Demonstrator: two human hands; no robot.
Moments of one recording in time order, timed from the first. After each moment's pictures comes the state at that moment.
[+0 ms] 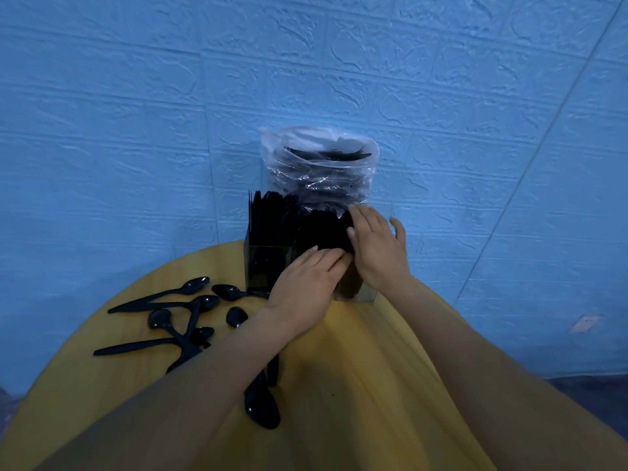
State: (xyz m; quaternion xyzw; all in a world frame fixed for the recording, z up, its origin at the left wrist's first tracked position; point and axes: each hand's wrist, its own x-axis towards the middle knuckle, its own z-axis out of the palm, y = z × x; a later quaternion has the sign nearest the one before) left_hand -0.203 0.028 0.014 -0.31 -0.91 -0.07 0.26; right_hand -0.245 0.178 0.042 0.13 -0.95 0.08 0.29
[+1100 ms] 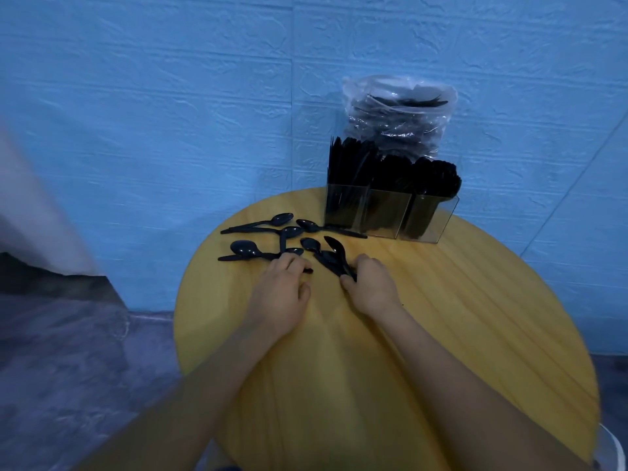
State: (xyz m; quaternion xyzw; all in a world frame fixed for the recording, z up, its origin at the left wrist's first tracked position) left_hand -0.072 -0.093 -0.039 -0.07 -0.95 -0.24 0.17; right_hand -0.108 0.059 -0.016 0.04 -0.97 0.23 0.02
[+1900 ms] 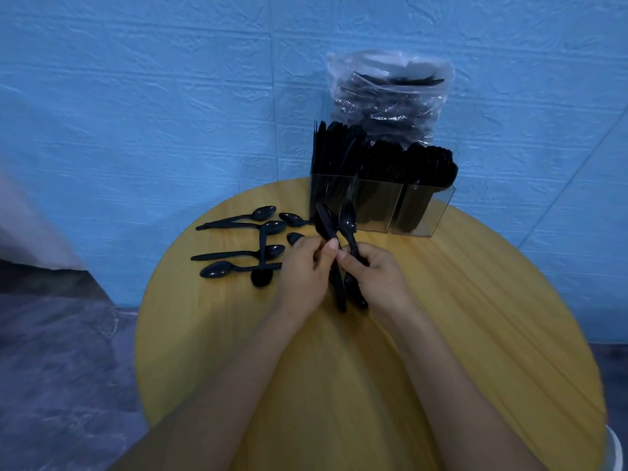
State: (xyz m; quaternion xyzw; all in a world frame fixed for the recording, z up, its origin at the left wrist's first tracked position) left_hand -0.105 -0.034 -0.026 -0.05 -0.85 -0.48 0.19; right_hand -0.107 0.085 -0.009 0.07 -0.75 0.65 -0.03
